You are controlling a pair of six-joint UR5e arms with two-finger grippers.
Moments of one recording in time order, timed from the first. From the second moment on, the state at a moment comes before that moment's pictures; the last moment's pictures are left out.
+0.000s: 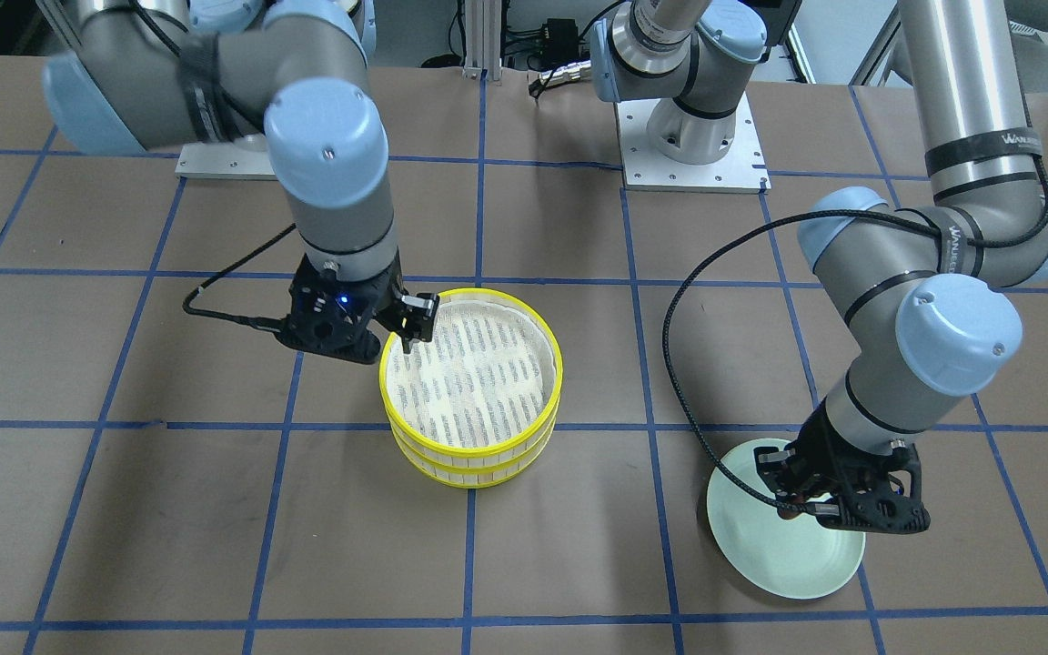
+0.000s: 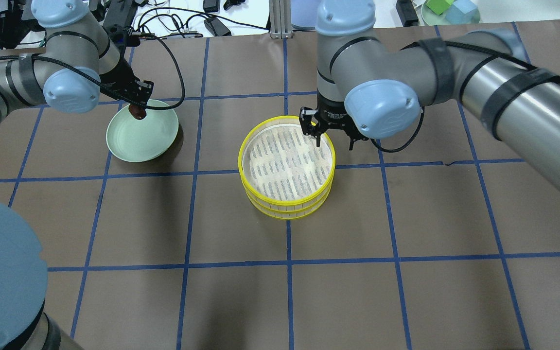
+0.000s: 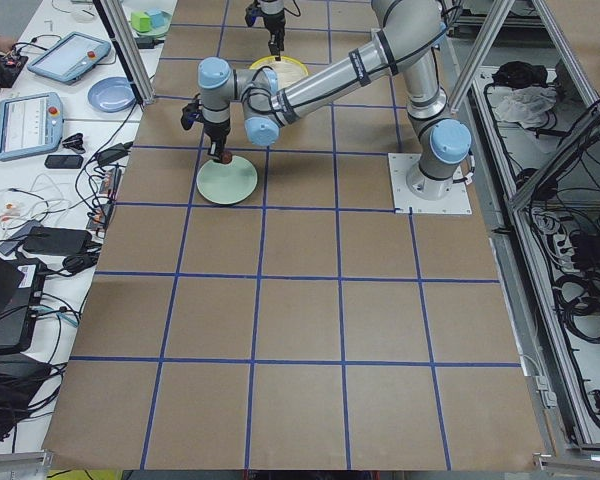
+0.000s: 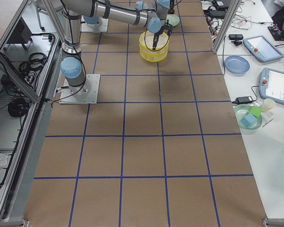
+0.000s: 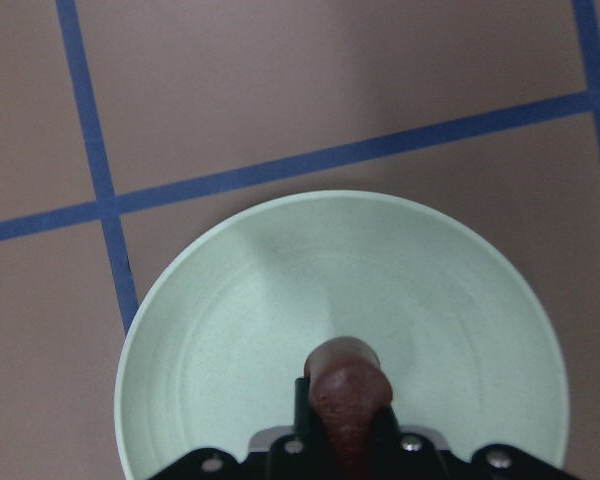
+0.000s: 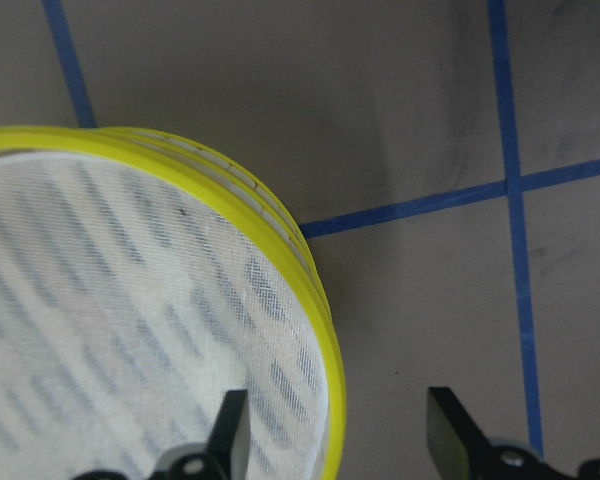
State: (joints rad) left arm -1.43 -1.99 -1.56 -1.03 1.56 0.19; right arm 1.81 -1.36 1.58 -1.78 -1.58 0.45
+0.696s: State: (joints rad) left arm -1.74 -1.88 -1.58 -1.12 1.38 -0.41; right arm 1.71 -1.63 1.50 -1.50 -1.57 0.23
